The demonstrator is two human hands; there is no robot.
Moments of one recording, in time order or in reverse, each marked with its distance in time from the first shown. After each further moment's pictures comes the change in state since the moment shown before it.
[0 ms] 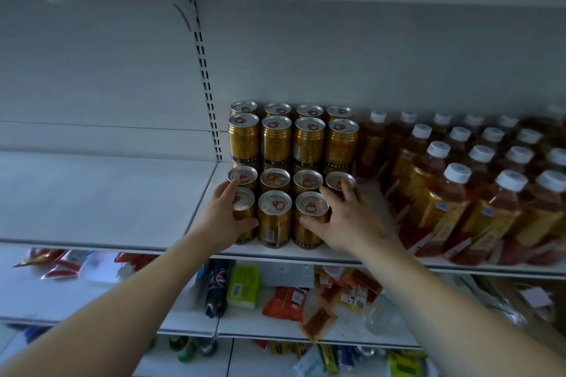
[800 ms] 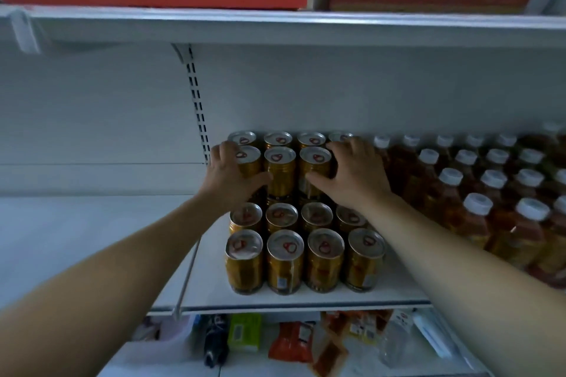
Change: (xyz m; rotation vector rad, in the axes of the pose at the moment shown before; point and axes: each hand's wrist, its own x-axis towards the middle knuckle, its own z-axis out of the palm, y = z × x) left_hand 0.101 0.046 -0.058 -0.046 0.179 0.112; right_hand 0.076 -0.026 -0.082 -0.068 0.494 -0.102
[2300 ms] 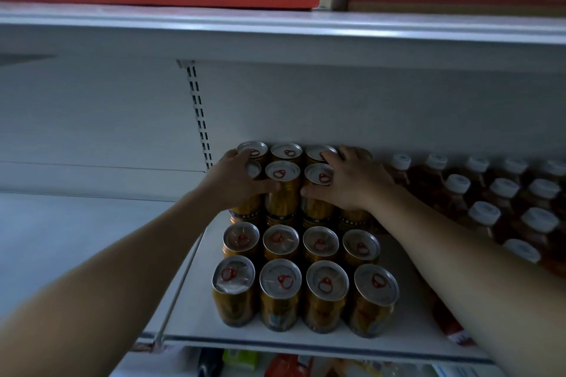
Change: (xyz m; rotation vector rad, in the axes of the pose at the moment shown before) left_hand 0.058 -0.006 0.009 0.145 -0.192 0.012; right_hand 0.069 0.018 0.018 -0.099 -0.383 -0.092
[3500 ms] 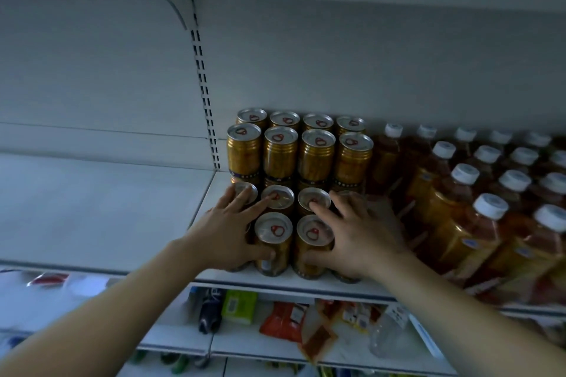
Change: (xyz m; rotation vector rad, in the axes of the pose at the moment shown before) left_hand -0.137 -0.011 0.046 0.455 -0.293 0.154; right_hand -0.129 -0.017 0.071 0.118 -0.232 -0.087
